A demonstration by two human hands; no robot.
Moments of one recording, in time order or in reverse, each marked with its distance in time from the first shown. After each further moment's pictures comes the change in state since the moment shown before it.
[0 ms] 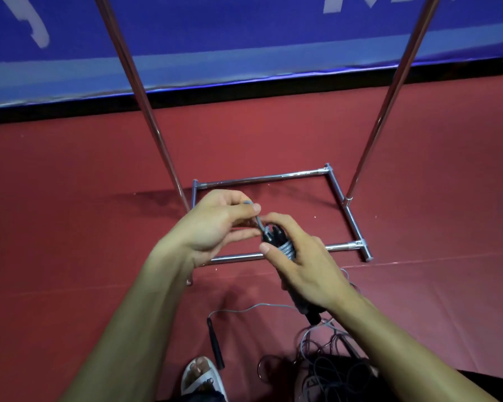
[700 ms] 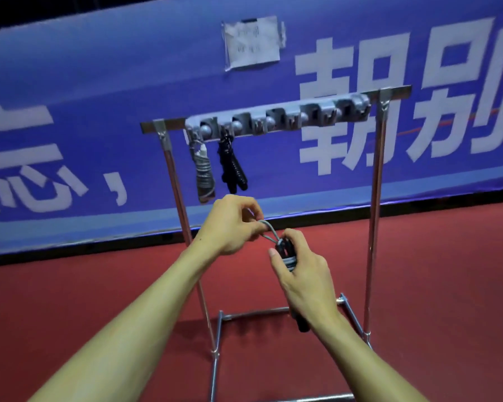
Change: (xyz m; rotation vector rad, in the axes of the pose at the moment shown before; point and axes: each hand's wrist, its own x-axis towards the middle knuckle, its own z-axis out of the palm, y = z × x) left_hand -0.048 0.260 0.011 0.910 0.351 0.702; right_hand 0.088 -0.179 -0.107 -0.135 0.588 -0.214
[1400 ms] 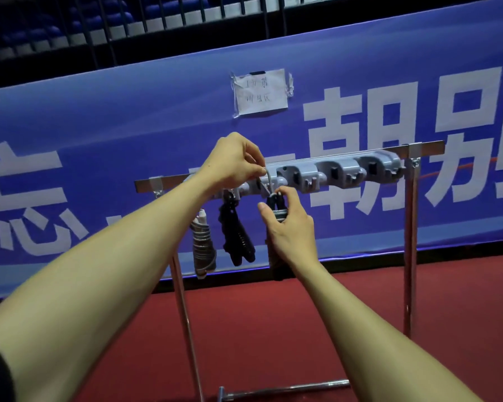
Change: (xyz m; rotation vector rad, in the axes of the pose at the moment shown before) left_hand 0.216 0.028 -0.095 0.209 0.169 0.173; right_hand 0.232 -0.020 0.048 0.225 0.097 -0.025
